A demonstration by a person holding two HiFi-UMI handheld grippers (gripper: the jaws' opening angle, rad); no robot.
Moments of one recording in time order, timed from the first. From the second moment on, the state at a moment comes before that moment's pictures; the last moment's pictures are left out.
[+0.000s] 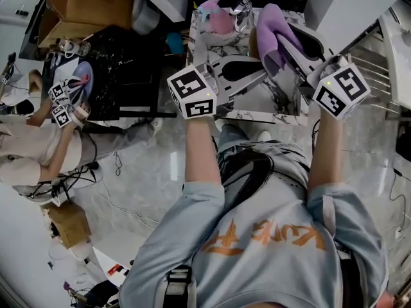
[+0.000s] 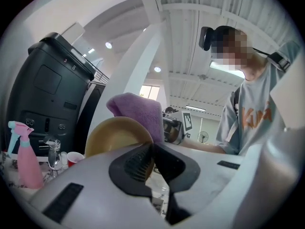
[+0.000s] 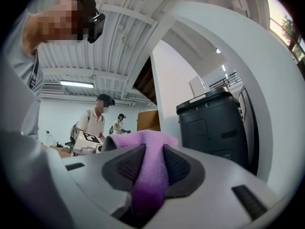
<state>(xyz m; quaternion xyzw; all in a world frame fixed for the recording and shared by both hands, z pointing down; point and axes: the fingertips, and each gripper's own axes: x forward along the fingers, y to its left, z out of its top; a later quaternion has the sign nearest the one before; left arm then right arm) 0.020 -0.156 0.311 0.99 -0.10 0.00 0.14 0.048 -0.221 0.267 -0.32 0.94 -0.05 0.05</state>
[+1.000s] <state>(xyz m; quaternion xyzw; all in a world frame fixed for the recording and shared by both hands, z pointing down) 0.038 -0.114 0.281 0.98 0.05 -0.09 0.16 0.112 -0.243 0.306 -0.46 0.88 -0.13 0.05</state>
